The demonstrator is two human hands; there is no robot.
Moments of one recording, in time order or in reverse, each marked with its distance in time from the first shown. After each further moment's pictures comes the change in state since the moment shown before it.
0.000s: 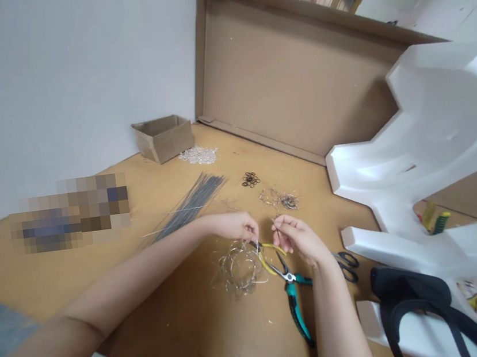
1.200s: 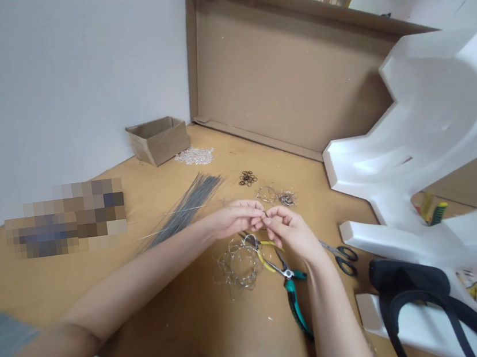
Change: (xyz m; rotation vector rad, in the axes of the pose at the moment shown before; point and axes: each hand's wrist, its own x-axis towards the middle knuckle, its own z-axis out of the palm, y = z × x) left_hand 0.003 0.021 0.014 -1.058 0.125 0.340; right_hand -0.011 -0.018 0.021 -0.115 0.056 -0.203
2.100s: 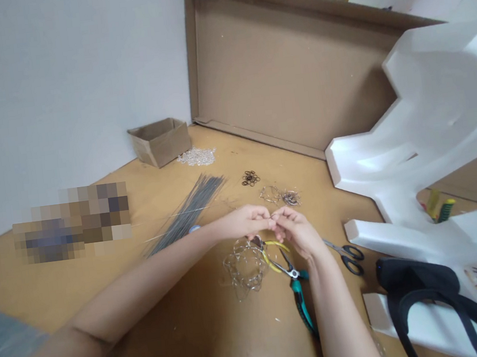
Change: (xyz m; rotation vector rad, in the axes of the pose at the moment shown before) left_hand -0.004 0.008 0.014 0.819 0.132 -0.145; right_hand 0.018 0.029 -0.011 0.324 0.093 0.072
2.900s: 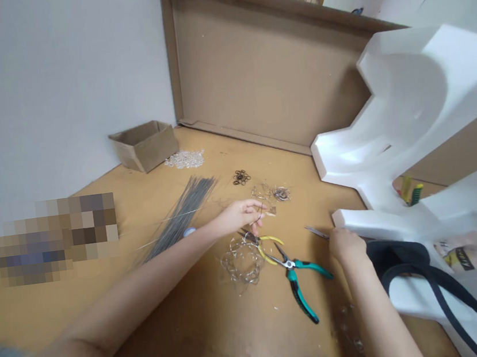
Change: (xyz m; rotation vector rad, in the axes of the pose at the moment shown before) left_hand 0.016 -0.026 0.003 -0.342 0.083 -0.014; right_hand -0.052 0.002 -0.108 -1.701 0.506 0.541
